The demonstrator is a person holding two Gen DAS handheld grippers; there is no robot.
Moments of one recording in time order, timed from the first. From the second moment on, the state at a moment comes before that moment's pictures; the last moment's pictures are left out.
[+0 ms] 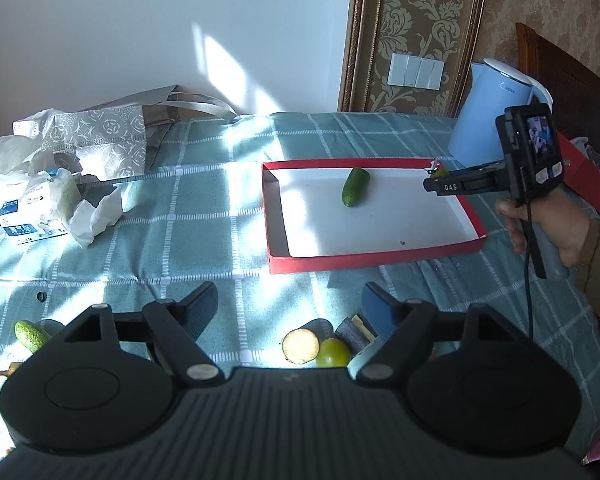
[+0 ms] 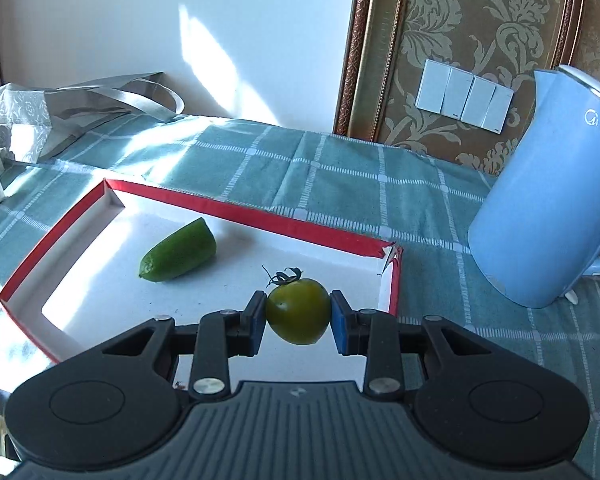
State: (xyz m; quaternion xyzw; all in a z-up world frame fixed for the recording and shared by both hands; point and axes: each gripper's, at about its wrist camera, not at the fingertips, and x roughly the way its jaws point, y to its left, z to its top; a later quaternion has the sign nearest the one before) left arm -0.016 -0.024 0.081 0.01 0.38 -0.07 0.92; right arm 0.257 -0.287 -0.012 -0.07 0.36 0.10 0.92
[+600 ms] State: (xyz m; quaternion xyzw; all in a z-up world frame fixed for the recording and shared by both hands) left arm -0.027 -0.015 0.087 0.03 0.39 -0.05 0.92; right arm 0.302 -0.288 -0.051 -0.04 0.39 0.07 0.92
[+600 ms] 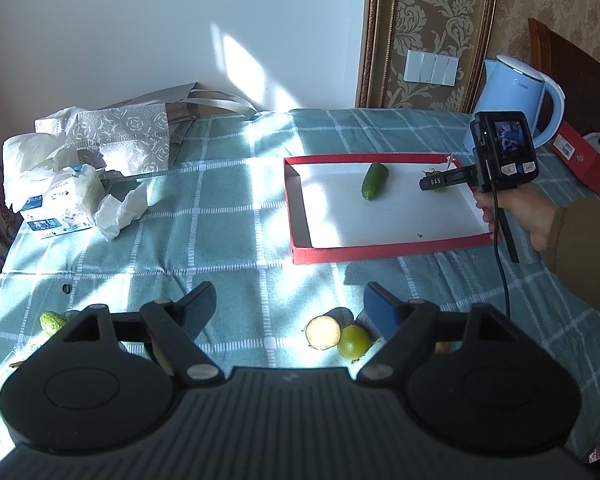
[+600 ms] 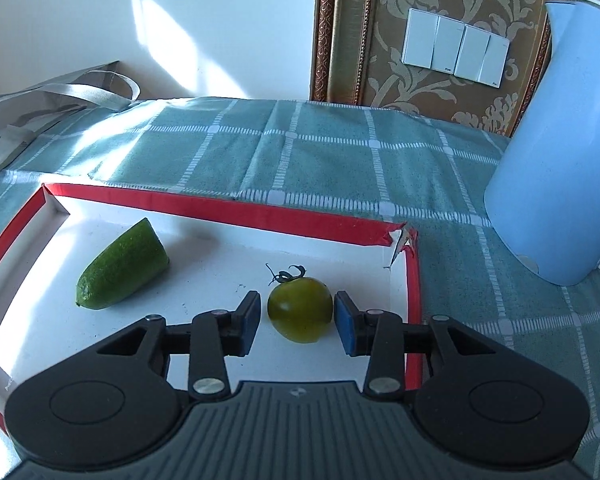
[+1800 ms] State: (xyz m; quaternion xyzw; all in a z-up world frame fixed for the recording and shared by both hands) left arm -0.016 -0.073 0.115 -0.05 0.34 -0.05 0.94; right arm 0.103 -0.382 0.111 0.21 0.35 0.05 0.91
